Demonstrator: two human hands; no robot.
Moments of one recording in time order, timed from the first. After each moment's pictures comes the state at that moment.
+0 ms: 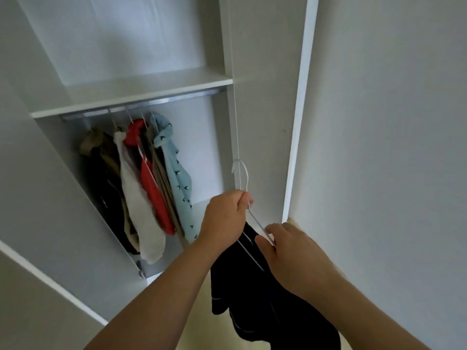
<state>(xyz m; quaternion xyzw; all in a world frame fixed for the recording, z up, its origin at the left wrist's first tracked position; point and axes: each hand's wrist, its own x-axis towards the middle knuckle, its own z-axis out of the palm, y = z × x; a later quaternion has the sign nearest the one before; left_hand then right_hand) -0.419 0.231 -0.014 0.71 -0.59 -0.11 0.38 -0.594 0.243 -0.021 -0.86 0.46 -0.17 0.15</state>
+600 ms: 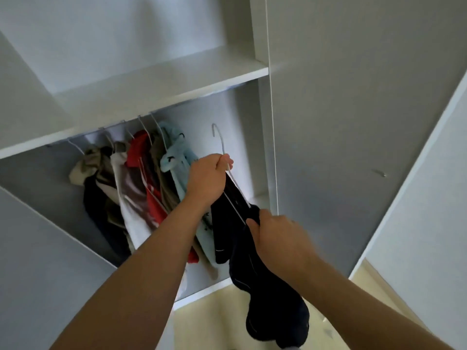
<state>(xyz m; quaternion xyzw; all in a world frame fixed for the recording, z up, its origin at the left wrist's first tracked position) -0.167 -0.093 -0.013 0.76 -0.50 -0.09 0.40 -0.363 -0.060 -0.055 -0.88 0.43 -0.16 0.16</state>
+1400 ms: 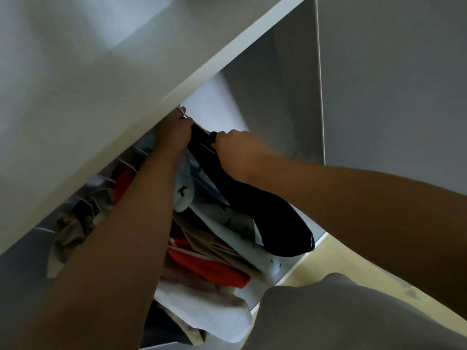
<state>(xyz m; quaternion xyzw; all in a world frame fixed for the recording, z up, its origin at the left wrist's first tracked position) 0.098 -0.317 -0.009 0.78 -0.49 -0.16 0.35 -0.065 -0.288 -0.052 -0.87 0.44 -0.20 0.12</state>
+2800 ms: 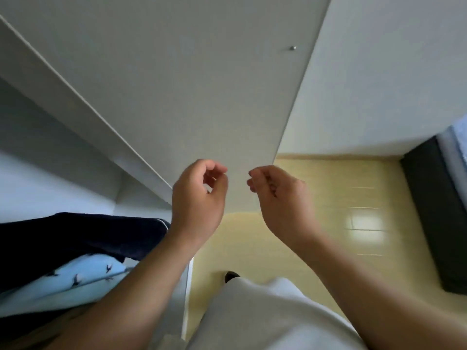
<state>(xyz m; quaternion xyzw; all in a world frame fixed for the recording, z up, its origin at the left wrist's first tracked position) -0.170 -0.165 -0.112 0.42 -0.78 -0.37 0.28 -0.290 -0.065 -0.123 -0.35 0.80 -0.46 0.20</state>
